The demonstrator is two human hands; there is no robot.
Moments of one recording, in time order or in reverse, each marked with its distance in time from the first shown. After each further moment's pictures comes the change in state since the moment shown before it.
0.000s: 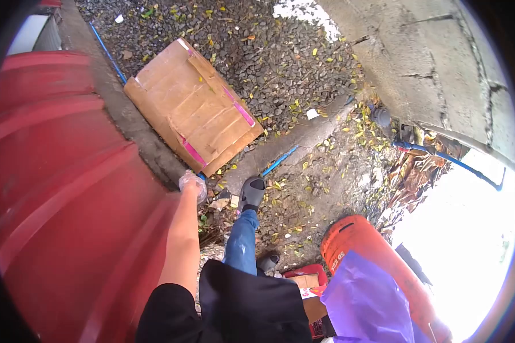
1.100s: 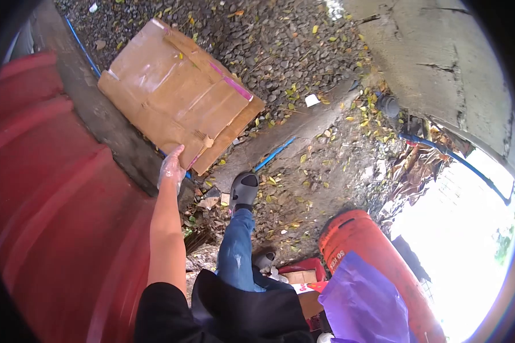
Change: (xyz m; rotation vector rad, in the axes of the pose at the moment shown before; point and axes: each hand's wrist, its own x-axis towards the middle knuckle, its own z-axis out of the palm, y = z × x) left_hand 0.015 0.037 0.042 -0.164 -0.344 0.067; right_hand 0.046 -0.030 -0.041 -0.092 -0.034 0.027
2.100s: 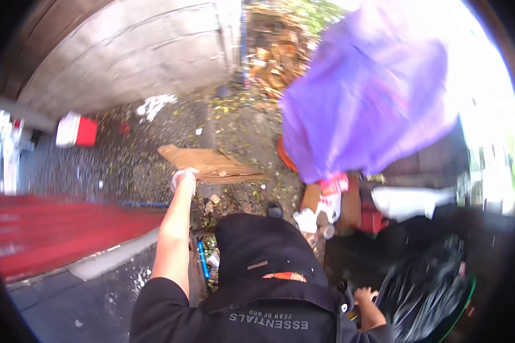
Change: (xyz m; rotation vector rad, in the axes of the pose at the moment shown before) left_hand -0.620 -0.108 0.039 1.246 -0.257 0.830; right_hand -0.351 0.226 0.584 0.229 -0.315 0.194
